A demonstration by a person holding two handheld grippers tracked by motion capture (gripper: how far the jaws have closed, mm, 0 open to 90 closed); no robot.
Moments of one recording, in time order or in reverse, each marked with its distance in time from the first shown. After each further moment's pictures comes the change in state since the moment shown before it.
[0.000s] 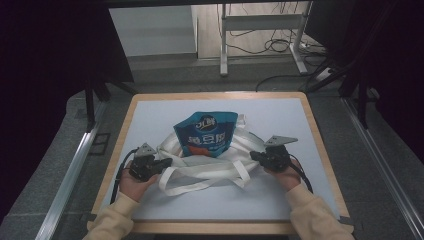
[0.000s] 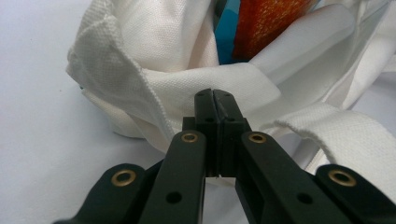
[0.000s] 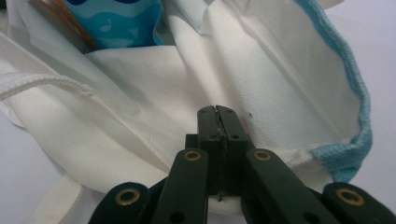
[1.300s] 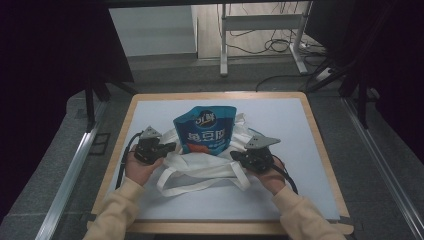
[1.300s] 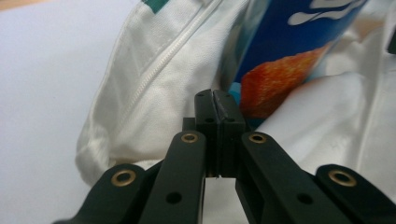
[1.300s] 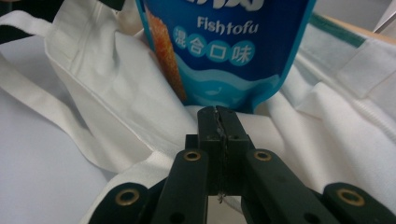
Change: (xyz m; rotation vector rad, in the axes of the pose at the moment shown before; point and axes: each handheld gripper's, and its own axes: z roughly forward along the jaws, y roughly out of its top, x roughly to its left) left arm 0.005 0.053 0.010 -0.014 0.033 -0.004; right arm 0.058 0.034 0.006 -0.070 0.081 -0.126
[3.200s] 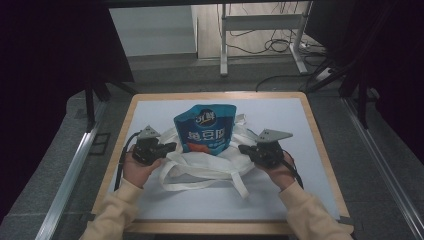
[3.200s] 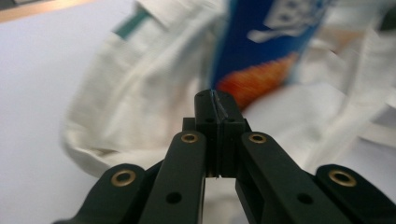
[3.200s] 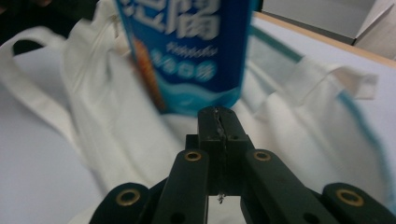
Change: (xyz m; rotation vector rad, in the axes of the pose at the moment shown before) left arm -0.018 -0.001 -0.020 -0.019 -0.052 0.032; right arm -0.023 0.014 -0.023 -0.031 -0.034 0.029
